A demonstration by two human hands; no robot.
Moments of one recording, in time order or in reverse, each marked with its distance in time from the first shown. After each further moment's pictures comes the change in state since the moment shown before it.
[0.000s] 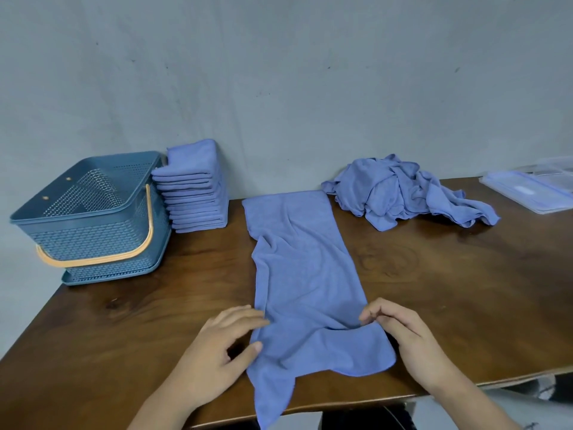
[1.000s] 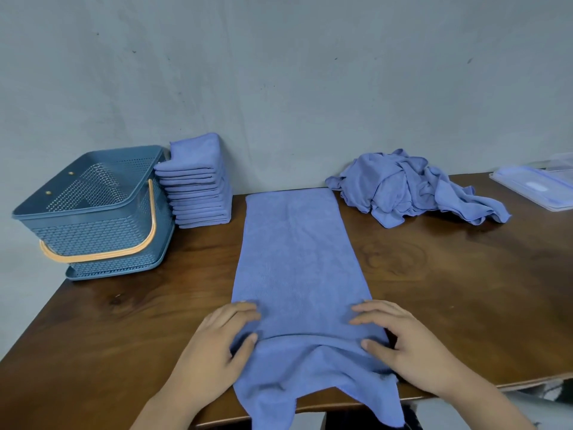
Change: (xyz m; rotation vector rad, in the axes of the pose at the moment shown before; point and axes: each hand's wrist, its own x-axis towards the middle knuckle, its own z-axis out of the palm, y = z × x) left_hand -0.003 -0.007 0.004 0.120 0.118 -0.002; right_hand 0.006 0.006 -0.009 -0.537 -0.214 -0.116
